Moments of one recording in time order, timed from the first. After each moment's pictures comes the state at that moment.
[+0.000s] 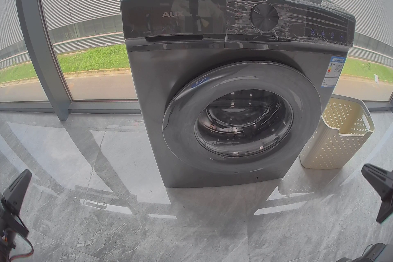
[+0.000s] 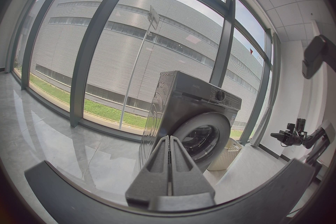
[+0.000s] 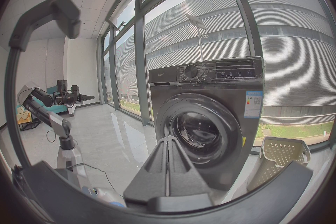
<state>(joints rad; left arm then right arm) -0.07 0.53 -0.12 -0.55 -0.23 -0.30 0.22 0.70 -0.15 -0.60 0.45 -0.03</state>
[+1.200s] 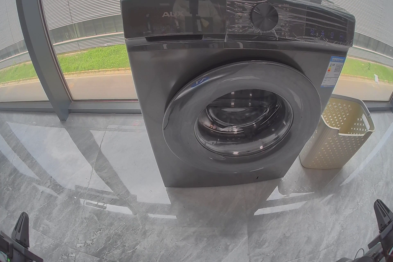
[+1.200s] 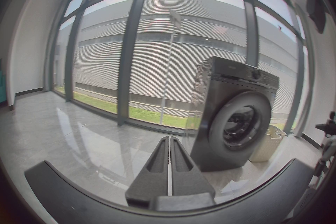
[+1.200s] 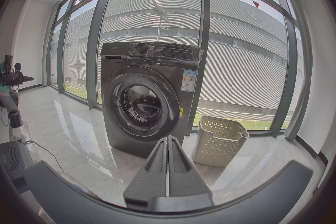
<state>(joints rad) 0.01 0.04 -0.02 -0.08 0.06 -0.16 0.08 0.10 -0.02 -0.06 0.02 -0.14</state>
